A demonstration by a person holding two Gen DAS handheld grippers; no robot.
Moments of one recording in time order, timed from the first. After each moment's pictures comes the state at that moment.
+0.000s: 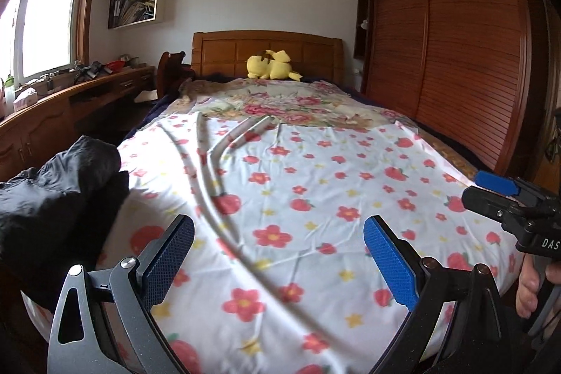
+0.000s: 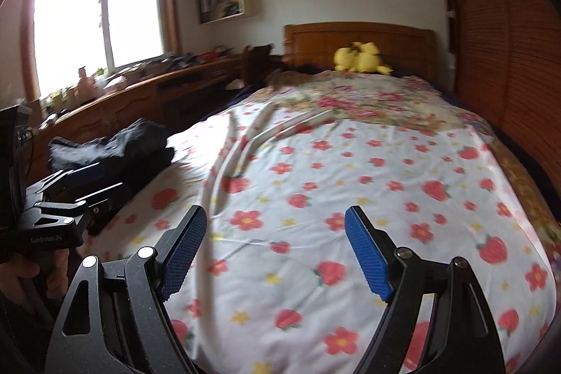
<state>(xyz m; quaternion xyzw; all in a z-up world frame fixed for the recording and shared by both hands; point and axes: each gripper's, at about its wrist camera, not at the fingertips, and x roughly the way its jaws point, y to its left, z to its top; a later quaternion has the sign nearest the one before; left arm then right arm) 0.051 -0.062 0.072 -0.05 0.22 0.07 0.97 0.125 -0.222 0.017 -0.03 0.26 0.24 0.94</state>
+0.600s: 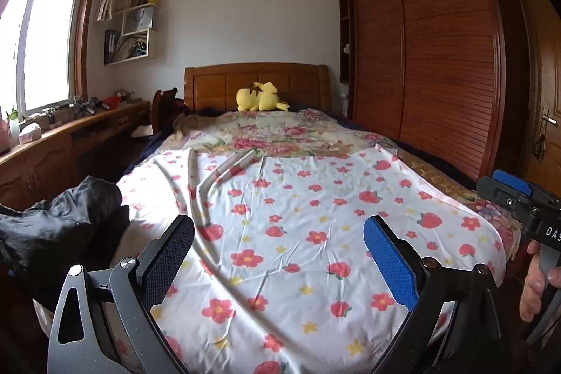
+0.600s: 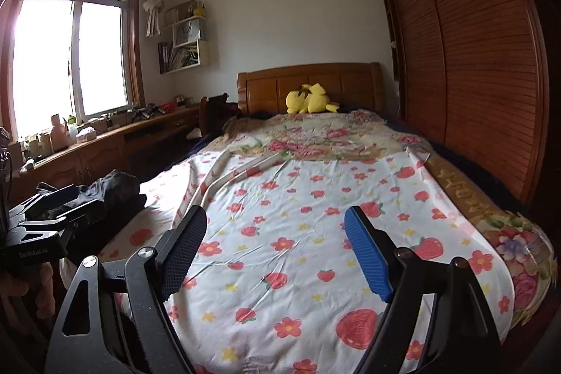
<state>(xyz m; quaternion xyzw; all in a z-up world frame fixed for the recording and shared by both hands) 0.007 -0.107 0.083 -0.02 0.17 0.07 0.98 0.053 -0.298 0.073 0.01 0.18 0.16 0.97</state>
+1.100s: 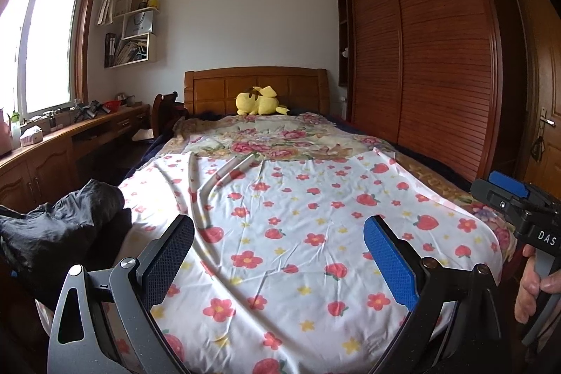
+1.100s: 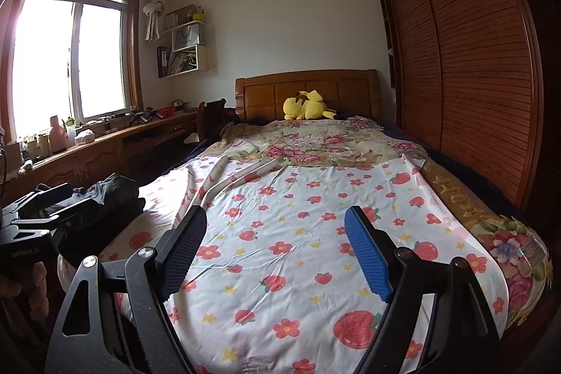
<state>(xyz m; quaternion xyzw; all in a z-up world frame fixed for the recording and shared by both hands) 0.004 -0.114 0.080 -0.02 0.16 0.07 0.98 0.044 -0.295 0.080 0.01 0.17 0.15 0.97</state>
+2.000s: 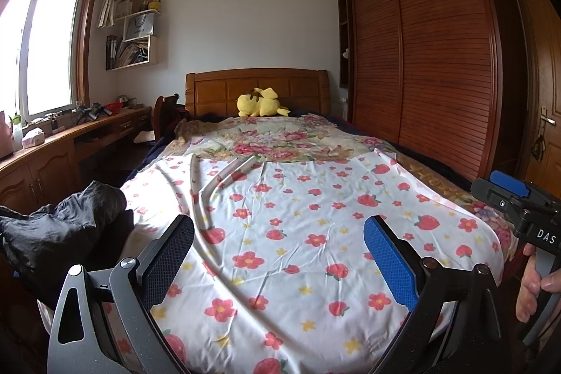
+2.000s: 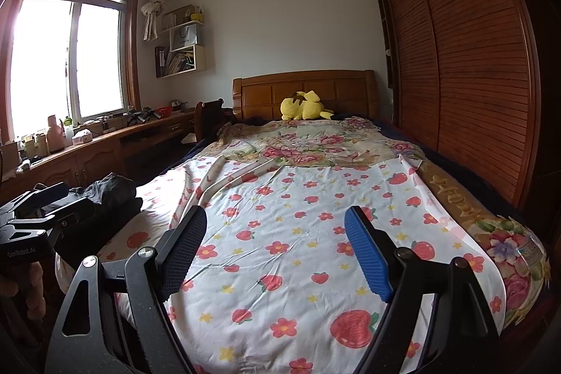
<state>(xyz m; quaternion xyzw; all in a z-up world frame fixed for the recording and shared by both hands) 0.006 -0.114 0.080 -0.01 0.16 0.07 0.98 0.047 -0.297 0.081 0.01 0.17 0.15 0.97</state>
